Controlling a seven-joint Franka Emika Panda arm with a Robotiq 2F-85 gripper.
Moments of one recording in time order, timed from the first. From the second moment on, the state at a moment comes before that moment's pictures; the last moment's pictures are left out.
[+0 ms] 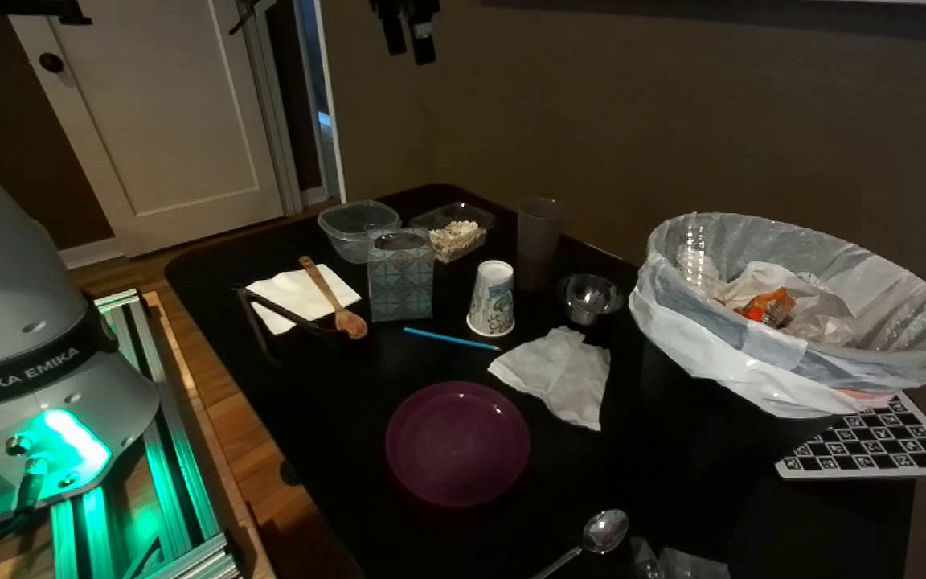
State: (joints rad) arm -0.09 -0.61 0.04 -2.52 -0.05 2.12 0.19
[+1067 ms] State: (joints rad) arm -0.19 -0.12 -0.08 -2.51 0.06 2.24 0.27
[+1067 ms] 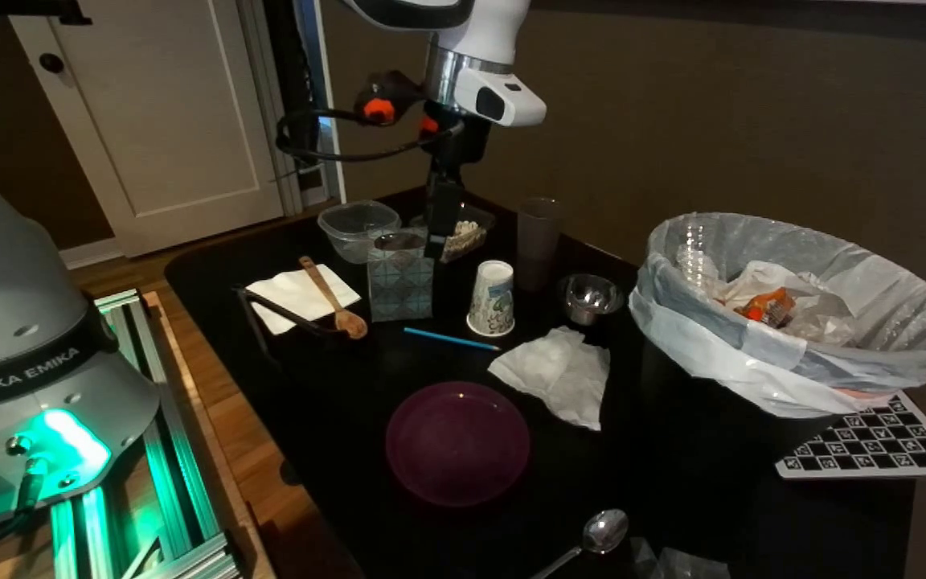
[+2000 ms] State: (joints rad) arm -0.18 0.16 -0.10 -2.48 0.18 2.59 0.32
